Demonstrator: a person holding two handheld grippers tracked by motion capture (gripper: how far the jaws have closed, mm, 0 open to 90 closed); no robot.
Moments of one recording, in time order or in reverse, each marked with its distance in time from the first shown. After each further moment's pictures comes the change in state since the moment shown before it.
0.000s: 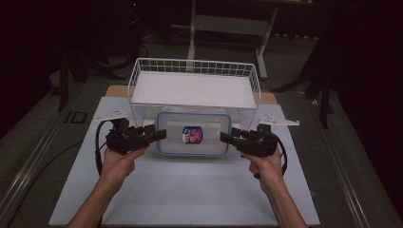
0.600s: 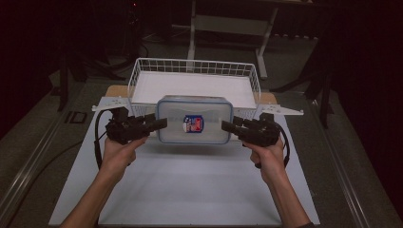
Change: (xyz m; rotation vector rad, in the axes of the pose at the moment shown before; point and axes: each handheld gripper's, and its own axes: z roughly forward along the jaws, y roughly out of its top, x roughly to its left) left arm 0.003 0.025 0.003 -0.046 -0.010 0.022; right arm -0.001 0.028 -0.001 -0.042 -0.008 -0.037
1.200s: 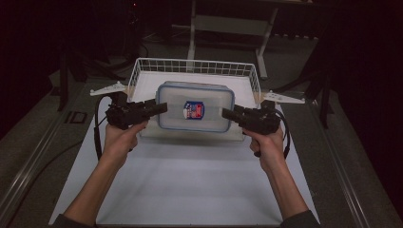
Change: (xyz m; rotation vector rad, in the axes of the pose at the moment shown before) left arm 0.008 0.033 0.007 -0.050 -0.001 0.001; right arm -0.010 0.025 0.006 -0.036 0.000 0.016
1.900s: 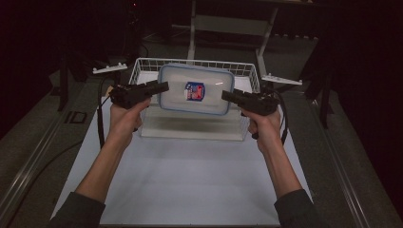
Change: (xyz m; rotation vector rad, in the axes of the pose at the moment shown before) left arm 0.026 0.035 0.021 -0.054 0.018 -0.065; right arm -0.025 0.035 0.021 -0.009 -0.011 0.048
